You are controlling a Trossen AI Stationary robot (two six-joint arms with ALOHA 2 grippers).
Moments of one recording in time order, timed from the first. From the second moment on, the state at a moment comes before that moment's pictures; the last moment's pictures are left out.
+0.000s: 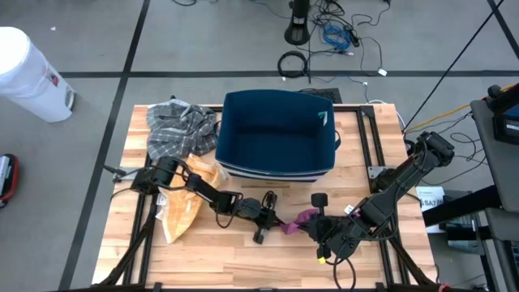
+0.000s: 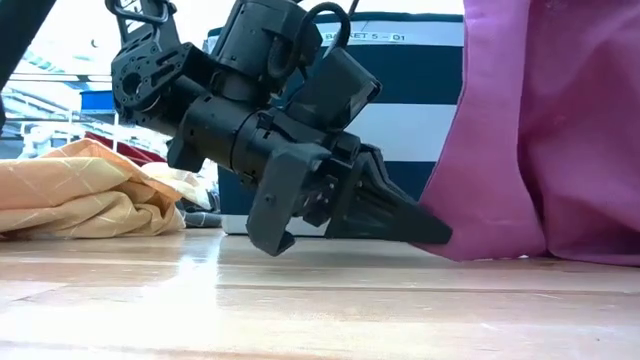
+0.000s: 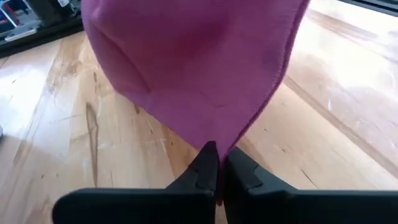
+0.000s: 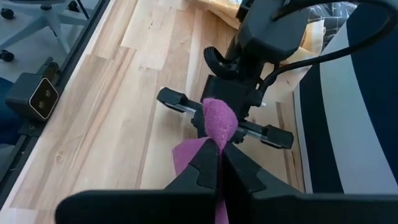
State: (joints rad) left arm -0.27 2.17 1.01 0.78 0.02 0.25; right arm 0.73 1.46 1.13 -0.51 0.63 0.35
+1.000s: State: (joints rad) left arm -0.39 1.14 1.14 0.10 -0.42 0.69; right arm 0.73 1.37 1.82 -0.73 0.63 -0.32
